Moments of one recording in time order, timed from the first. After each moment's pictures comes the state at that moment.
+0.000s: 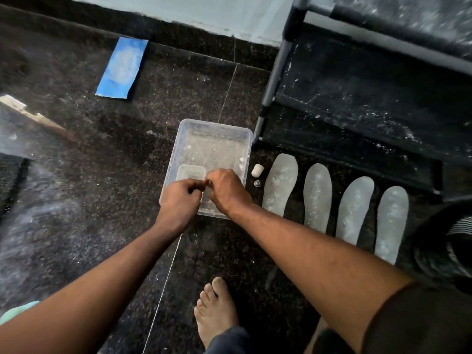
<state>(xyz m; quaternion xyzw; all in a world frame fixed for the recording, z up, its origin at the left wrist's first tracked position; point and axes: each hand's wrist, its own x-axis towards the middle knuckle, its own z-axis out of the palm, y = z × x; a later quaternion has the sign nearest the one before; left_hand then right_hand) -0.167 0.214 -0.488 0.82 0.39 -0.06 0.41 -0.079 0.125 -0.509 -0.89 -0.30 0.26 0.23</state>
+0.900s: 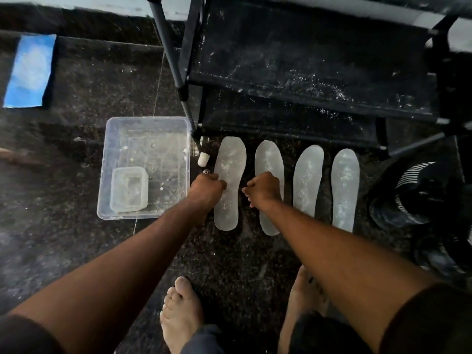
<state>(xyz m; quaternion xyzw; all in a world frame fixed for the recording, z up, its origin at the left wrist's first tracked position) -0.073 0.079 -0.534 0.72 0.39 -0.21 0.54 -0.026 -0.058 -0.569 -0.87 0.16 0.30 0.36</state>
